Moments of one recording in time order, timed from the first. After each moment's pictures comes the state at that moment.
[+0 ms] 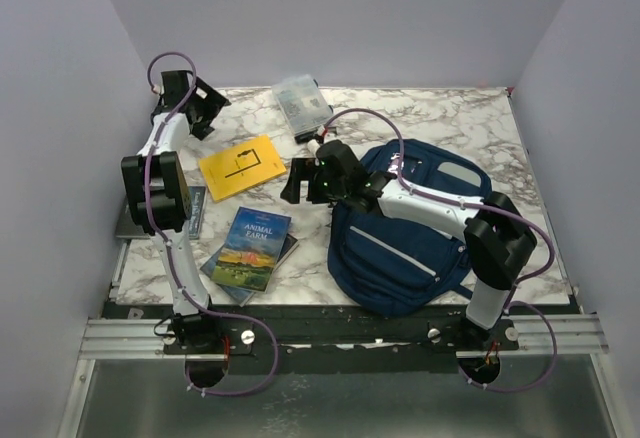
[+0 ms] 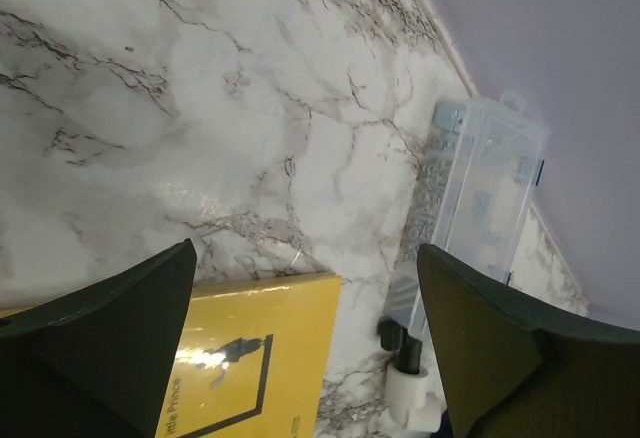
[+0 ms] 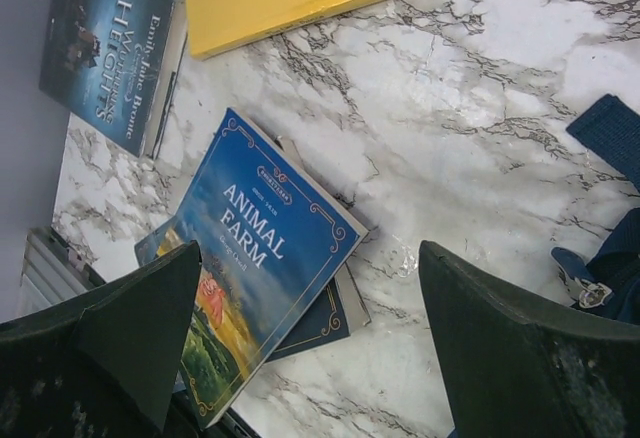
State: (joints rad) left arm 0.15 2.11 1.74 -0.31 0.20 -0.80; right arm 0.86 1.79 1.29 -0.09 0.00 0.67
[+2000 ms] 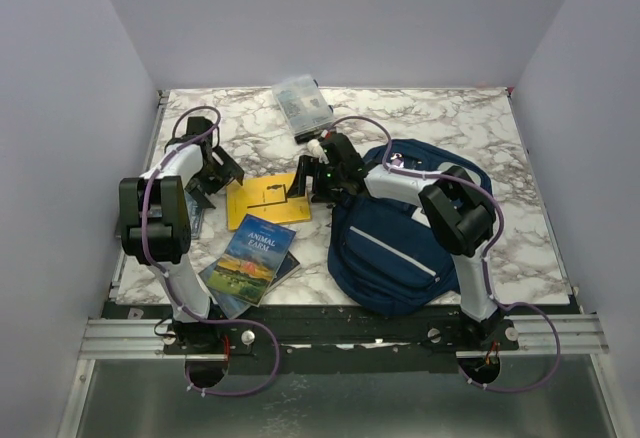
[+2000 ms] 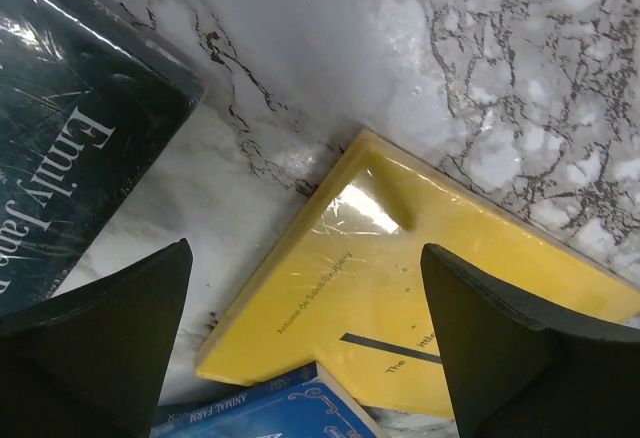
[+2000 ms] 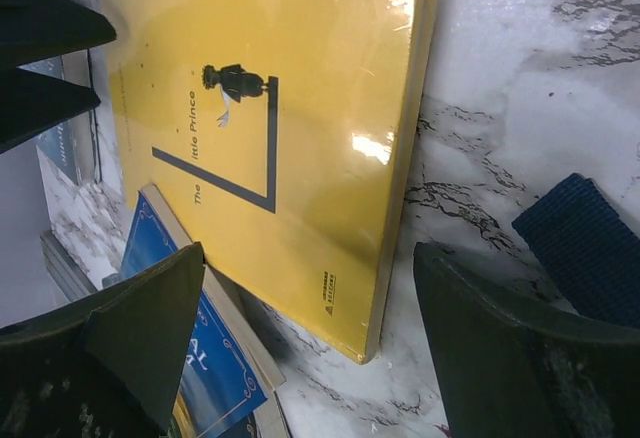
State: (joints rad) left arm 0.04 1.82 1.27 -0.68 0.00 -0.72; right arm 0.70 2.10 1.42 -0.06 -0.30 0.73
